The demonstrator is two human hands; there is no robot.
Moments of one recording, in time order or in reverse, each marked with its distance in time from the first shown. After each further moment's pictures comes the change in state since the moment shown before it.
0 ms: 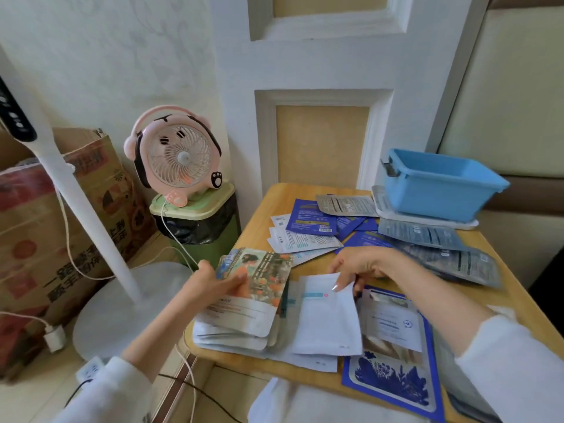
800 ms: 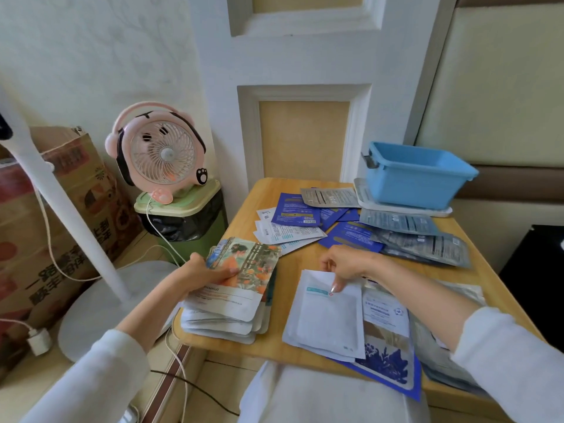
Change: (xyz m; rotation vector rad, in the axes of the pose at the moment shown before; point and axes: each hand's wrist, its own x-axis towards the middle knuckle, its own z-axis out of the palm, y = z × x) left_hand 0.017 -0.001 0.000 -0.052 -0.126 -0.028; right_hand -0.007 0.019 0.020 -0.431 0.238 -0.082
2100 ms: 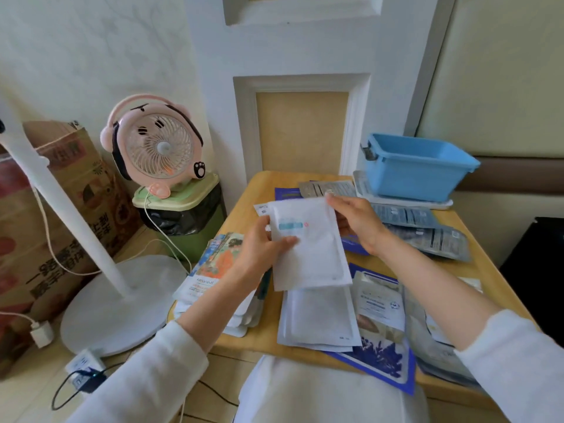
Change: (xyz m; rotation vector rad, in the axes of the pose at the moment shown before) left_hand -0.068 0.094 0.059 -0.626 -0.035 0.458; right_hand -0.024 -0.005 -0.033 1.154 0.527 -0.191
